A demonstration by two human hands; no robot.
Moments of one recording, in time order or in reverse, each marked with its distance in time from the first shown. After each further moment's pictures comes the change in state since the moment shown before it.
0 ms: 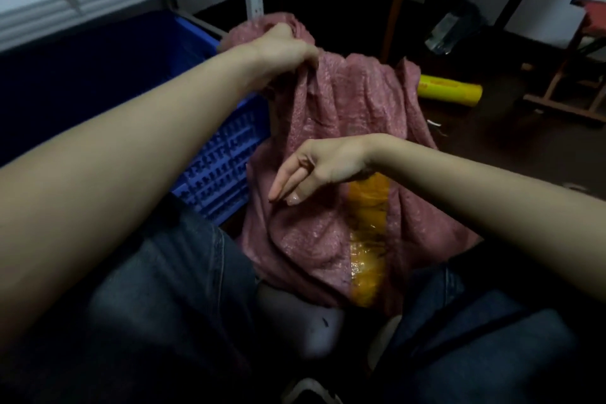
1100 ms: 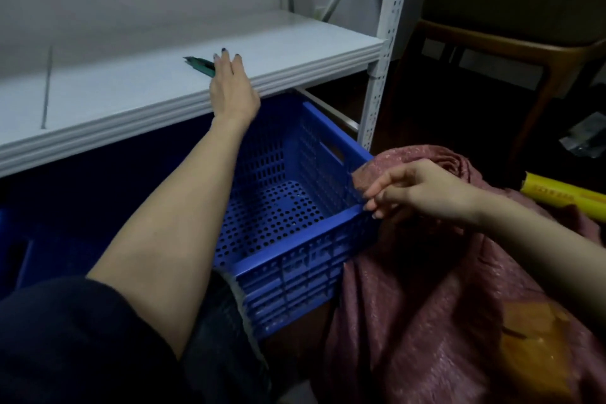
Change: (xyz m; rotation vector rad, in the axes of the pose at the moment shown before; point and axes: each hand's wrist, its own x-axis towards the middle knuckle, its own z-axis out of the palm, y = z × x) left_hand 0.105 -0.141 -0.243 0.759 0.844 -0.042; right_hand 0.105 -0.053 -0.091 0.107 0.499 -0.044
